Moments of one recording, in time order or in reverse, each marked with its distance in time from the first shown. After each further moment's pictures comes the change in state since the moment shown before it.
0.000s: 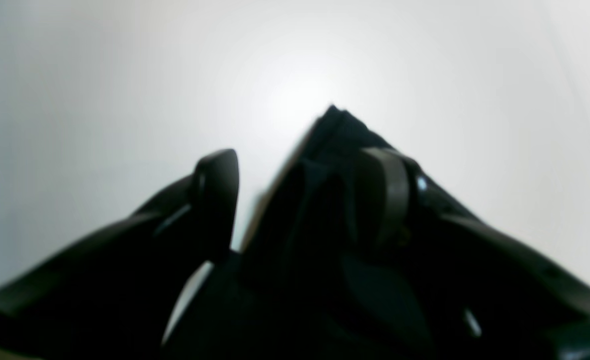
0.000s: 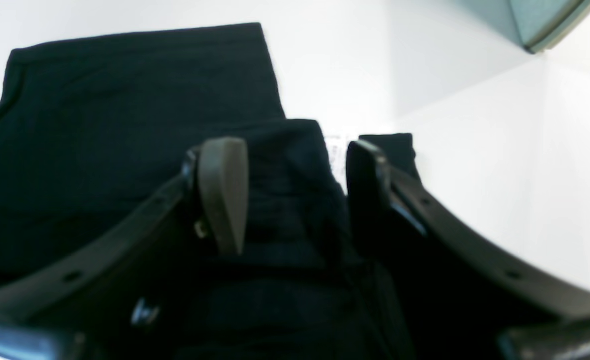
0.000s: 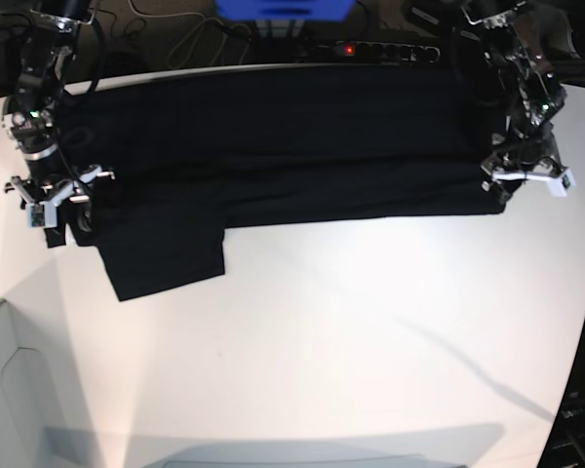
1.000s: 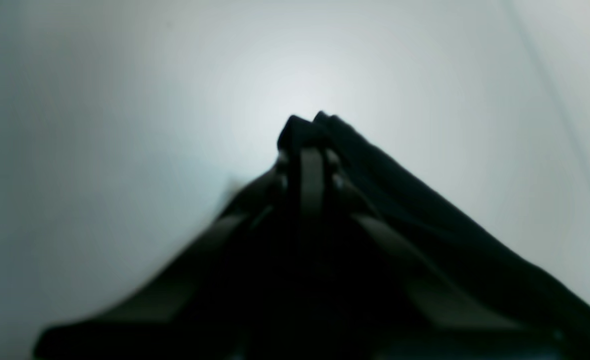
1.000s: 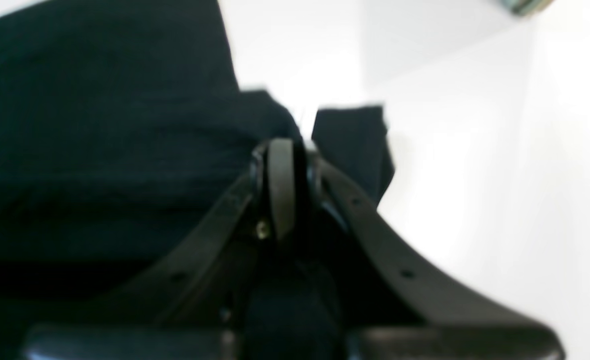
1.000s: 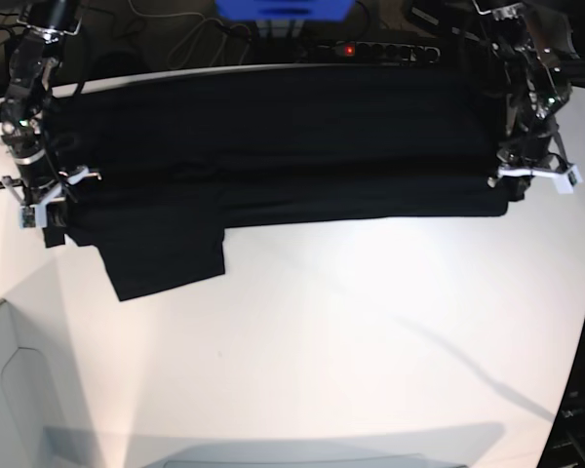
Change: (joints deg) left arm 3.7 -2.6 1.6 0.7 -6.0 -0.2 -4.7; right arm 2.1 3.7 0.1 -7.1 0.2 0.0 0.0
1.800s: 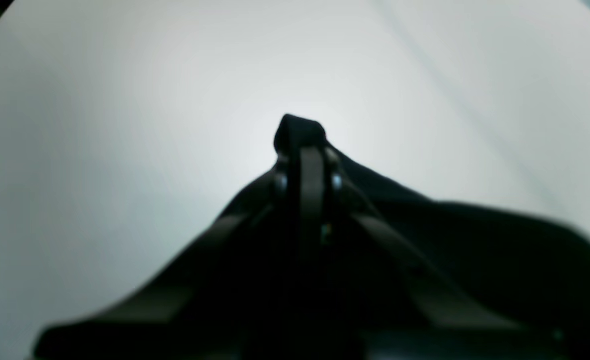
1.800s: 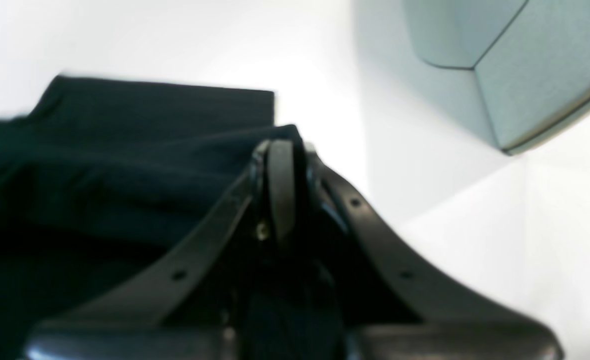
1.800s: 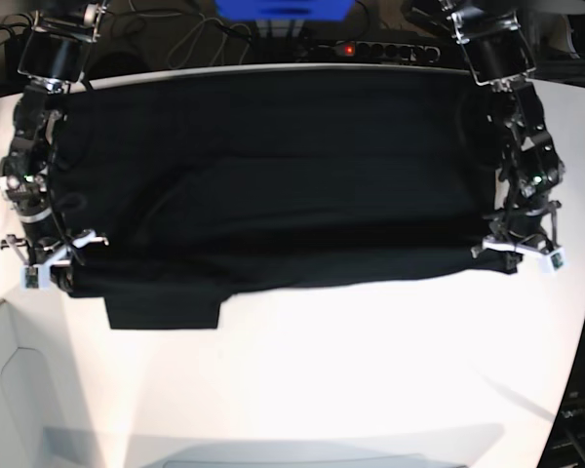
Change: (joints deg) left arm -19.0 -2.2 8.4 -7.5 15.0 0.0 0.9; right arm 12.9 0.8 -5.9 -3.2 0.2 -4.7 0.0
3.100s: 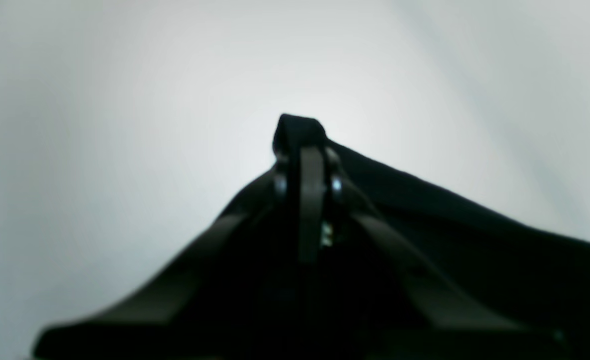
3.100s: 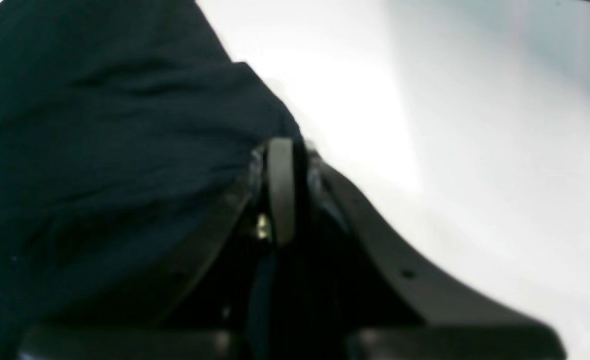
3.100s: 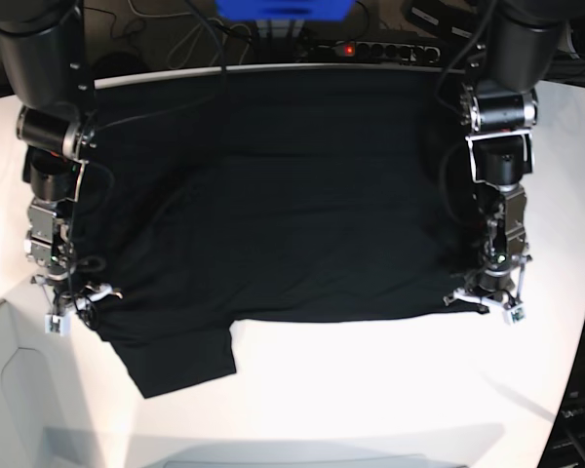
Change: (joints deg) left arm -28.1 -2.9 17.4 -52.5 3.6 -0.4 -23.4; right arm 34.0 0.9 -3.5 -63.6 -13.5 -0.4 22.8
